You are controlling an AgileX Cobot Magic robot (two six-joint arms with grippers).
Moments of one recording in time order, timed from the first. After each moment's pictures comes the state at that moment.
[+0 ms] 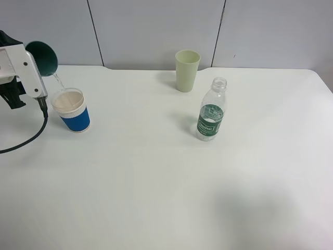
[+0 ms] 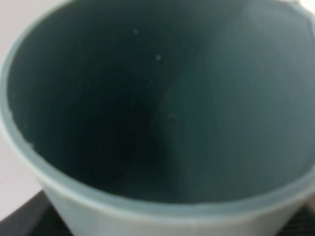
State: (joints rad) left arm 0.04 1.45 -0.57 0.16 -0.44 1.23; right arm -0.03 0.00 -0.51 -0.05 1.07 -0.07
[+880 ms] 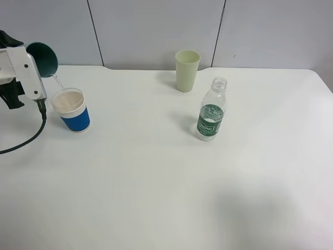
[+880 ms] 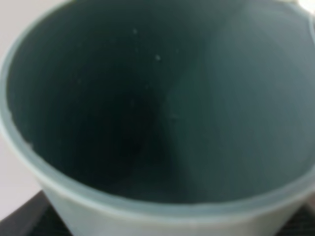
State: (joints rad) left arm 0.04 1.45 -0.57 0.15 -0.44 1.28; right arm -0.03 0.00 -0.51 -0.05 1.07 -0.07
